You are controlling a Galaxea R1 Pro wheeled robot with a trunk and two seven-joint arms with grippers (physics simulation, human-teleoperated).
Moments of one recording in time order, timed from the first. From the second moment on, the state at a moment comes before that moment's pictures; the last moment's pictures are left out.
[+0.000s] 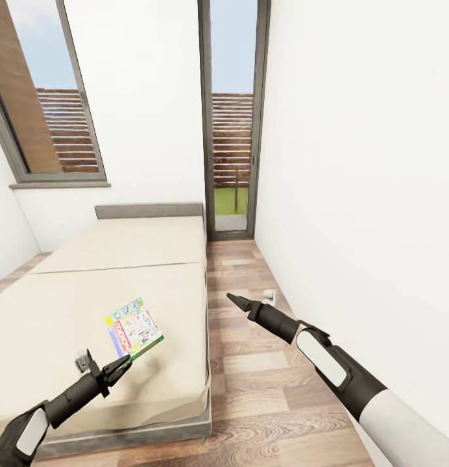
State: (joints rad) left arm -0.46 0.23 0.49 -0.56 0.50 0.85 -1.17; right arm -0.69 -0.18 0.59 -0.99 -1.15 0.21 0.58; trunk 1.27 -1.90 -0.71
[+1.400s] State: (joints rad) left arm -0.46 0.52 0.37 -0.86 0.49 1.03 -1.20; right arm -0.69 -0.18 0.60 -0.99 -1.15 0.20 0.58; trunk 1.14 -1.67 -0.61
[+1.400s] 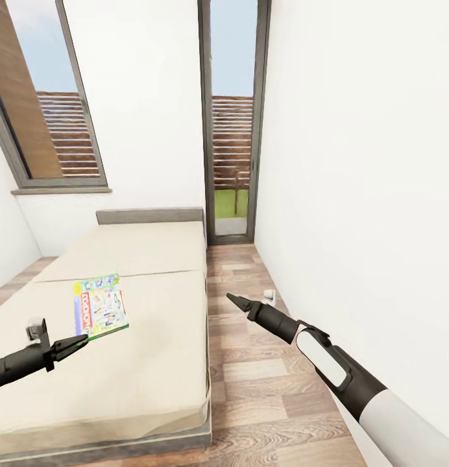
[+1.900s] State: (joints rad) left arm -0.46 0.55 0.22 -0.86 0.47 1.02 -1.44; right arm -0.69 -0.19 0.60 -0.99 -1.15 0.20 0.58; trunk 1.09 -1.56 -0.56
